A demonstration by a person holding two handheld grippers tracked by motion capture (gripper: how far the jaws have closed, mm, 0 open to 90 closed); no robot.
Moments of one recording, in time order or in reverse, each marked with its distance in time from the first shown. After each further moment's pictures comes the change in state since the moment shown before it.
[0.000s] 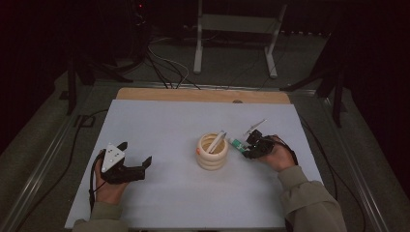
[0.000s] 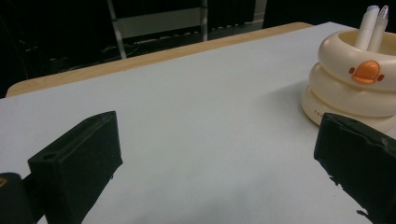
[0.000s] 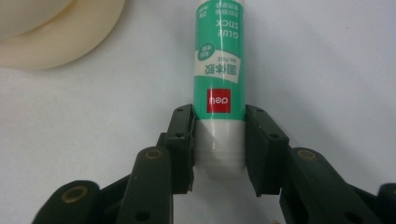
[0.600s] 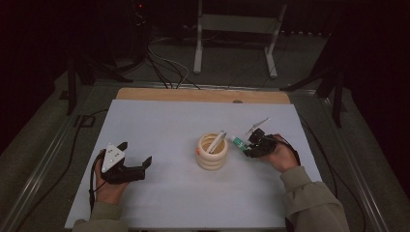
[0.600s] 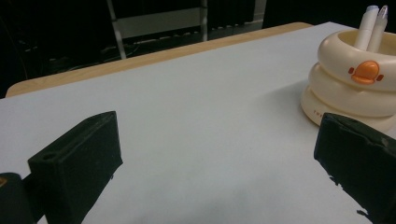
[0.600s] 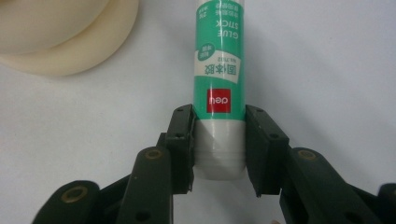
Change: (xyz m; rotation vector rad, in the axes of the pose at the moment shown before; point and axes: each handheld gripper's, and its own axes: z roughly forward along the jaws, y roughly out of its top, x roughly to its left) left arm 0.000 0.000 0.000 0.000 -0.001 0.000; right arm 0.001 0.000 -0.015 -0.031 0.003 0.006
